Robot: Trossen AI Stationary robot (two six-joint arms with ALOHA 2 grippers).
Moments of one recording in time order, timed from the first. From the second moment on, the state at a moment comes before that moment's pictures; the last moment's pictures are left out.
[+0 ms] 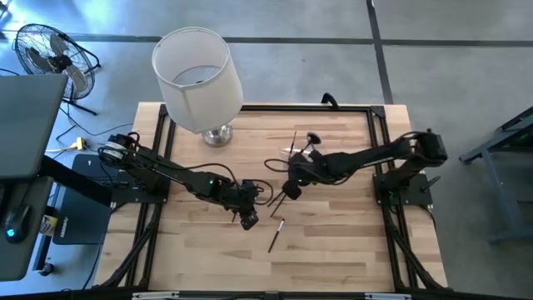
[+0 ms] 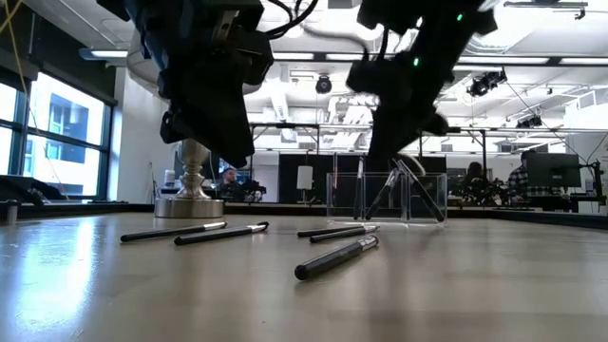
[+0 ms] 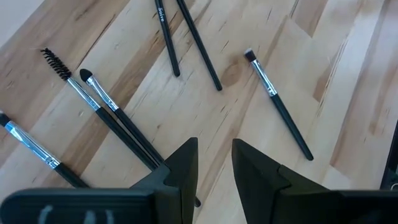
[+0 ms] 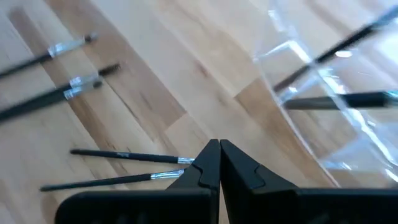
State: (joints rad) left arm -0.28 1.63 1.02 -0.32 -0.09 -0.84; right arm 0.07 1.62 1.03 -0.47 0.34 0.72
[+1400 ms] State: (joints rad) left arm -0.28 1.63 1.02 -0.45 0.05 -0.73; right arm 0.20 1.94 1.03 -0.31 0.59 1.28
